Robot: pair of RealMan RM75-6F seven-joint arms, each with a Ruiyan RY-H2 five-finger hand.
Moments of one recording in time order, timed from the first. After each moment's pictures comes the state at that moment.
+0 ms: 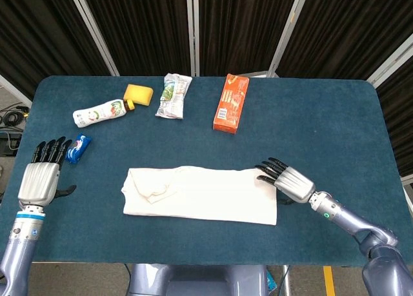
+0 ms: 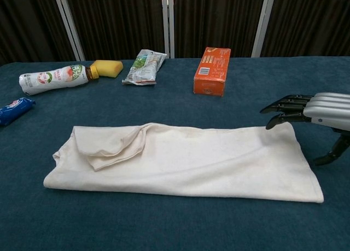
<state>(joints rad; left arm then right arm) -0.34 -1.22 -0.10 -1.70 1.24 1.35 0.35 0.61 -1.77 -0.18 -0.27 -1.95 1.40 0.70</state>
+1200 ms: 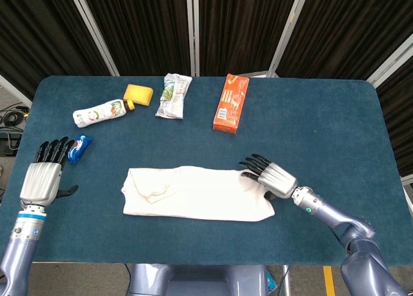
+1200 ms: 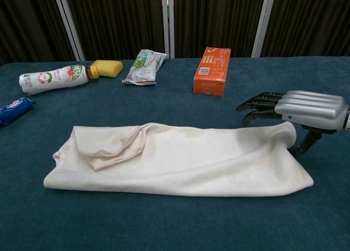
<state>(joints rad) -0.33 -1.22 -0.11 -1.70 1.26 1.33 0.33 0.67 -1.87 -0.22 -0.19 -1.89 1.39 0.72</state>
